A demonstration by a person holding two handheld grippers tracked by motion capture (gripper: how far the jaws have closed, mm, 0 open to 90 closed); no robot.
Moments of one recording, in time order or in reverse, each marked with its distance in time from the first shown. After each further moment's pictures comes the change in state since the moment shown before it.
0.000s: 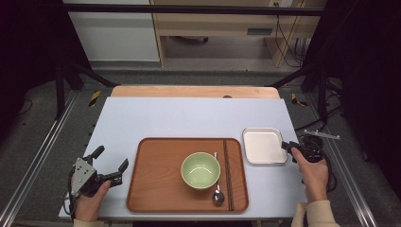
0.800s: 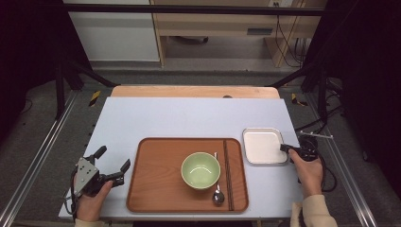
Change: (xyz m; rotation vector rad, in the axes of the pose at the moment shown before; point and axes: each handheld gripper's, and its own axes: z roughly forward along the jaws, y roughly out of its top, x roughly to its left) left arm -0.004 0.000 0.002 0.013 -0.008 0.014; right arm -0.014 -0.007 0.029 0.075 0.003 0.078
